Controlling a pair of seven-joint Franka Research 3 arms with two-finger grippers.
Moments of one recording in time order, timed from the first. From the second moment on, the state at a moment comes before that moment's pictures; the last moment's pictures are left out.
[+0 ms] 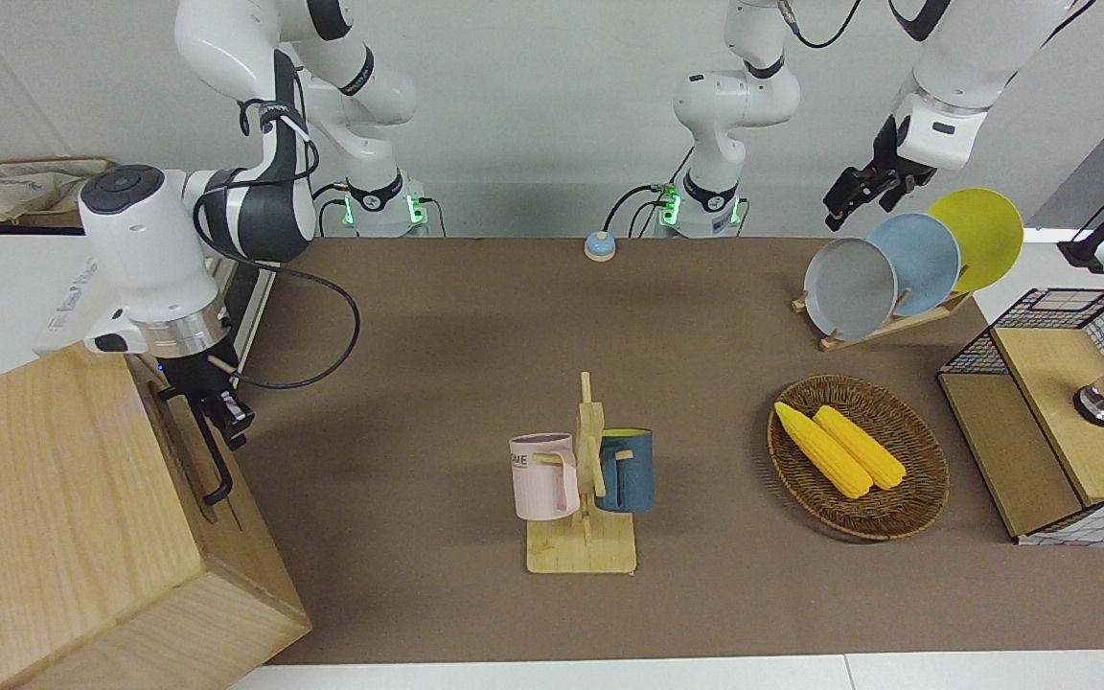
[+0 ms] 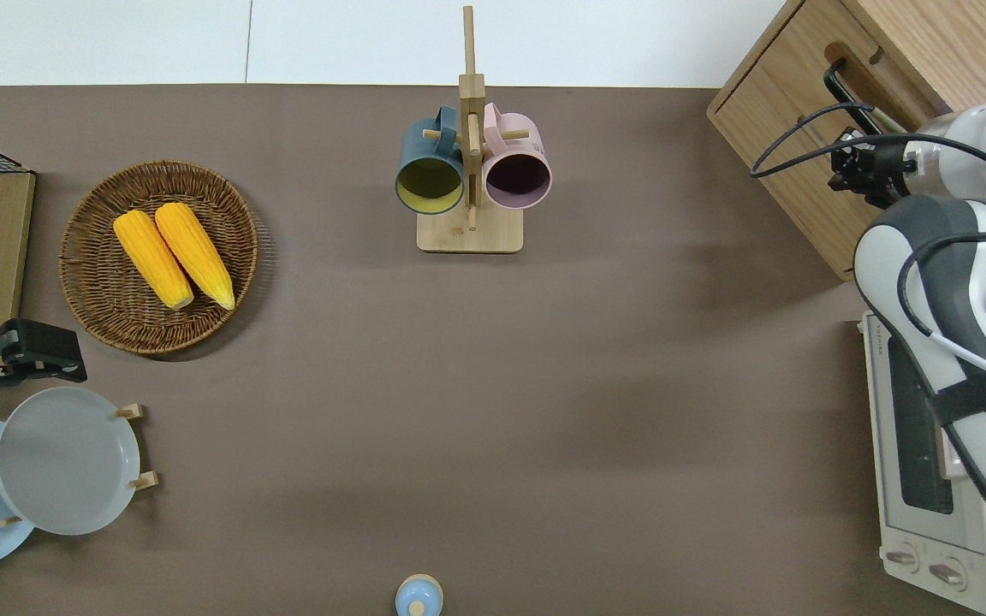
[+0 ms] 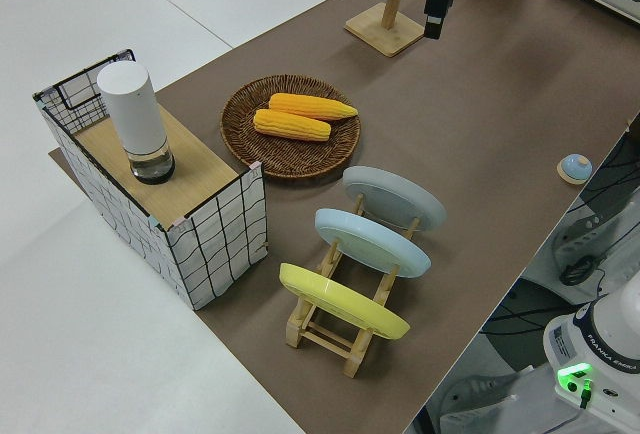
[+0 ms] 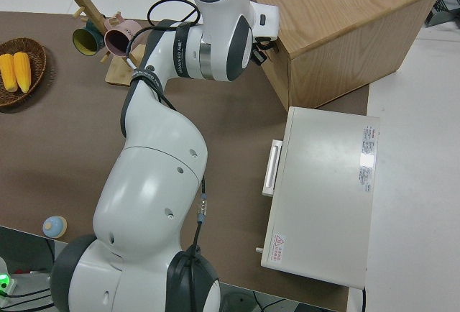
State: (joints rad) left arm 0.02 -0.10 -0.02 -1.64 0.00 1.44 -0.33; right arm -0.10 0.35 0.05 -1.56 -0.04 2.19 0.69
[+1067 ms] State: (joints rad) left arm 0.02 -0.10 -0.02 -1.64 0.00 1.44 -0.33; right arm 0.00 0.23 0.06 -1.63 -0.04 2.05 0.69
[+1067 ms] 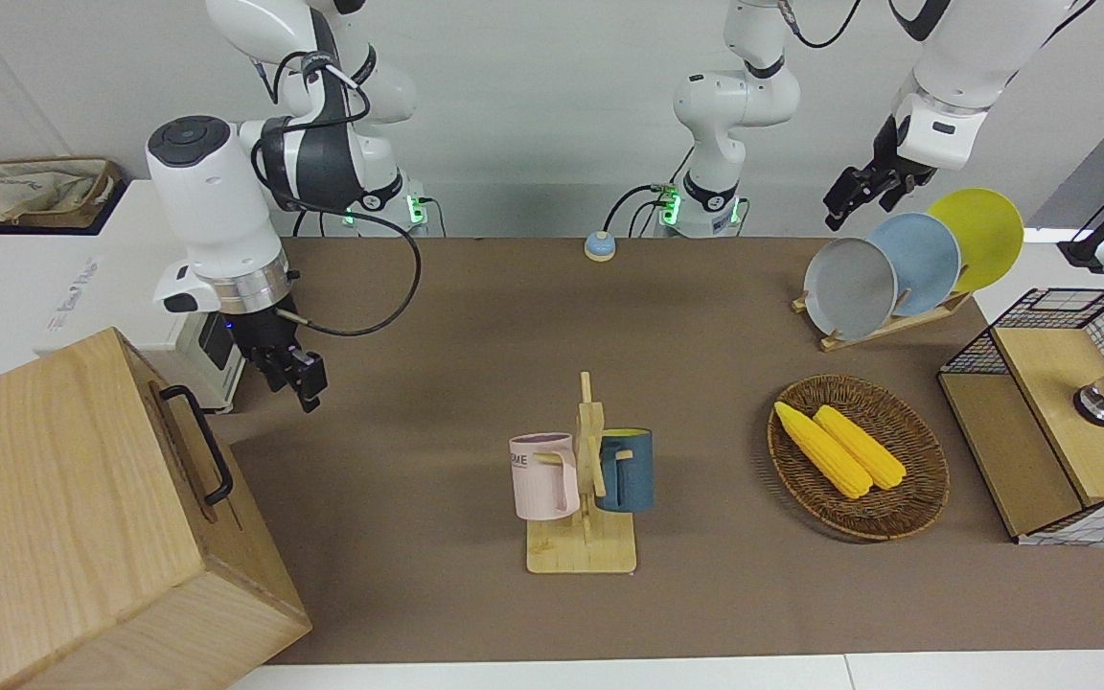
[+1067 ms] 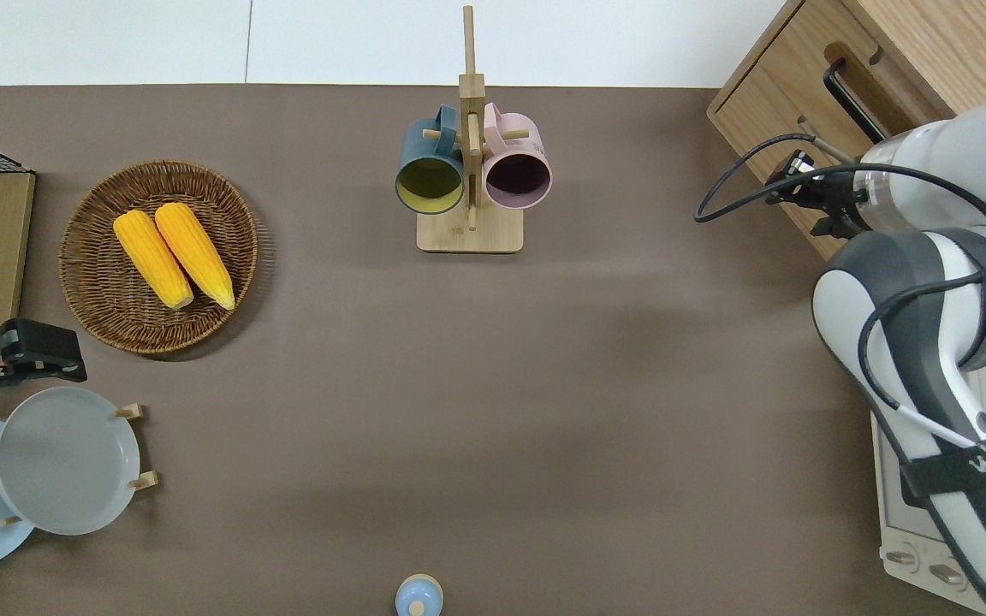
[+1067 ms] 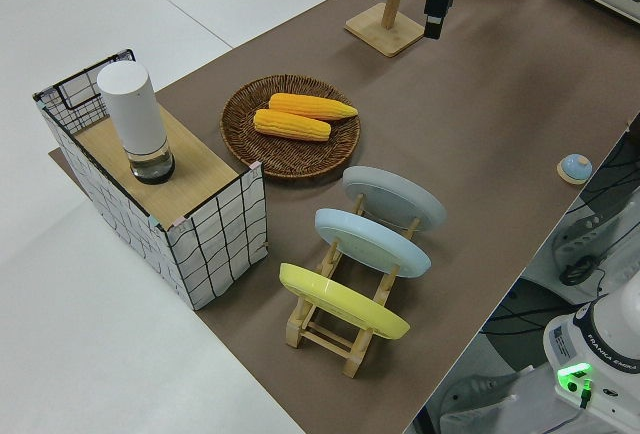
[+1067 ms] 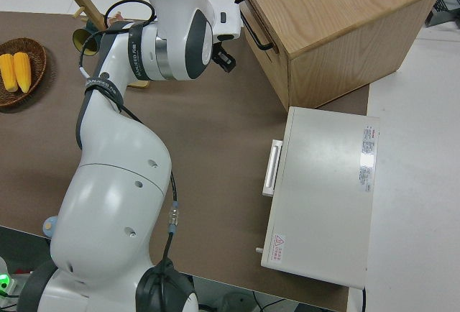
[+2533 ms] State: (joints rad) left arm 0.02 -0.10 -0.02 -1.64 0.00 1.44 -0.33; right arm 0.04 -0.10 -0.10 -1.78 -0.04 1.68 0.05
